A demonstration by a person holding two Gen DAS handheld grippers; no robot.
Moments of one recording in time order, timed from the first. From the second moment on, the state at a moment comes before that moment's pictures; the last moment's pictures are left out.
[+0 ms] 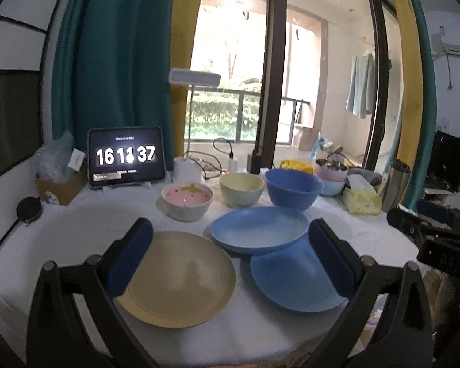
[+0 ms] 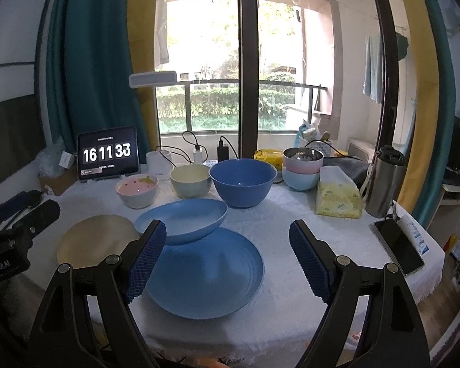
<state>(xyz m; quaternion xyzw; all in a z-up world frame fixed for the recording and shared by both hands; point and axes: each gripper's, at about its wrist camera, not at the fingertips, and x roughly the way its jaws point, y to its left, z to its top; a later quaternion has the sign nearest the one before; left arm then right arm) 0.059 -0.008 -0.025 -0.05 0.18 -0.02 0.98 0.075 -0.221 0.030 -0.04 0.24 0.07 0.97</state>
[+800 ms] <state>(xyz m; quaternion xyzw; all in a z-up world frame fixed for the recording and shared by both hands) 0.147 -0.014 -0.048 -0.05 0.25 -0.01 0.97 0.155 -0.234 0.006 -0.02 0.29 0.06 0.96</state>
